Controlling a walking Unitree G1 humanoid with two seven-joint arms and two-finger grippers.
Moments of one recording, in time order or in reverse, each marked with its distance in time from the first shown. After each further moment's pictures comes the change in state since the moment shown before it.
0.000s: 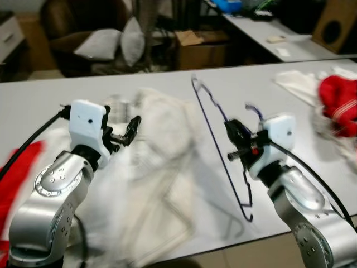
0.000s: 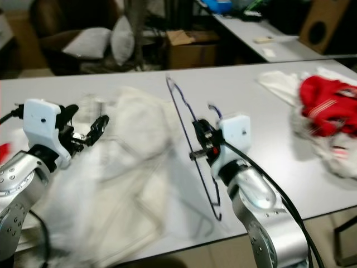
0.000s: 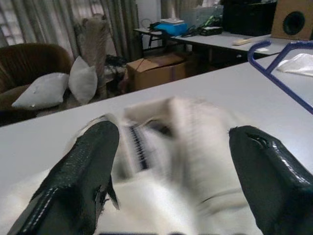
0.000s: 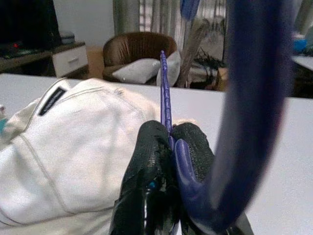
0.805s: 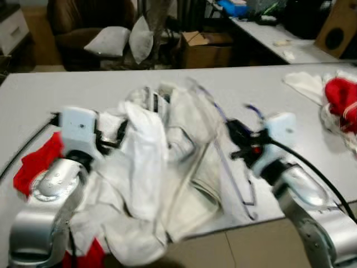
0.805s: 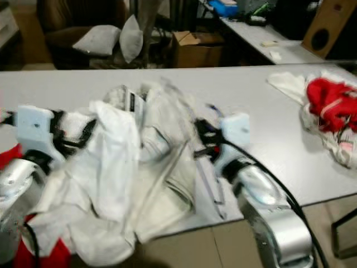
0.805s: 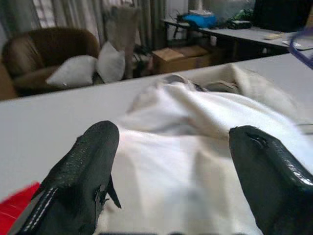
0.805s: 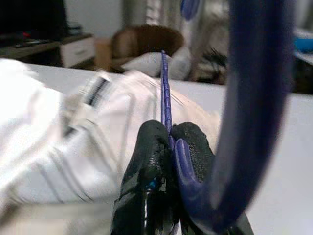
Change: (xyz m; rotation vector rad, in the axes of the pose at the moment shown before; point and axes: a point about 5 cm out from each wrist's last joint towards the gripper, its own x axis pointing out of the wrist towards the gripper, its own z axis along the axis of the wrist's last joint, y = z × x) left arm -0.002 0.011 -0.016 -0.039 0.046 0.100; right arm 0.002 -0.014 -0.003 -0.003 0.027 0.010
